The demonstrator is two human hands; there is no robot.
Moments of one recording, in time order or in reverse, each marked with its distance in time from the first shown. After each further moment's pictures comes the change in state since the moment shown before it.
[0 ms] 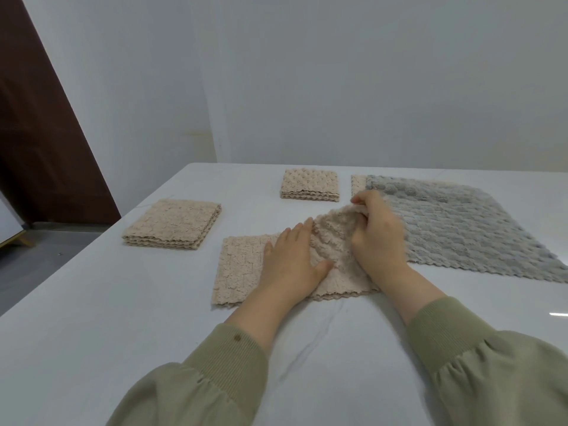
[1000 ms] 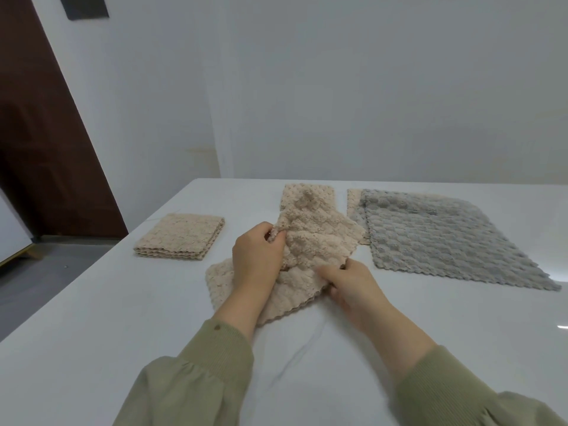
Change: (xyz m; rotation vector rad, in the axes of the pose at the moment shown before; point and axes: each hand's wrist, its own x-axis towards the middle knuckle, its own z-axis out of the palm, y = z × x) left_hand -0.005 -0.006 -0.041 -0.339 0.566 -0.162; right_hand -0.040 -0.042 -0.006 0.855 -0.366 1.062
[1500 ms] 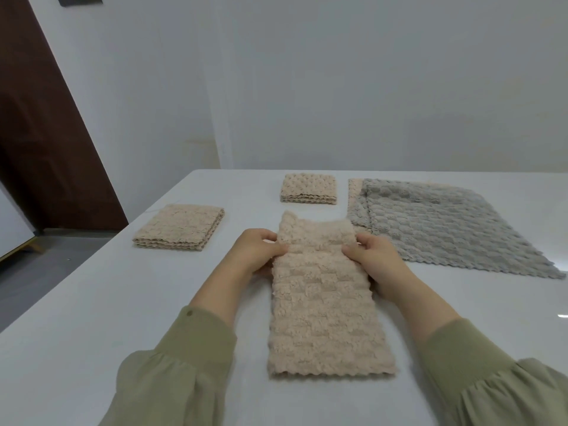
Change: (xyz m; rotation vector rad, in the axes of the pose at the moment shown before) left_hand 0.015 -0.016 -0.012 -0.302 -0.631 -0.505; right_hand 0.014 -0.022 -0.040 -0.309 -0.043 -0.071
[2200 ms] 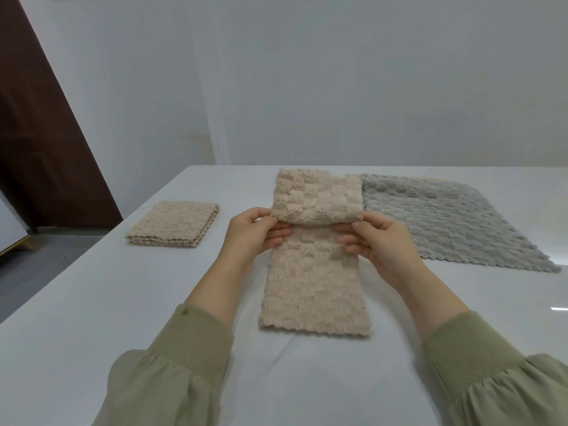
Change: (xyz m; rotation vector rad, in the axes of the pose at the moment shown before) left_hand -0.007 0.013 0.007 -0.423 0.120 0.167; right_hand -0.002 -0.015 -0.010 0.338 0.011 -0.171
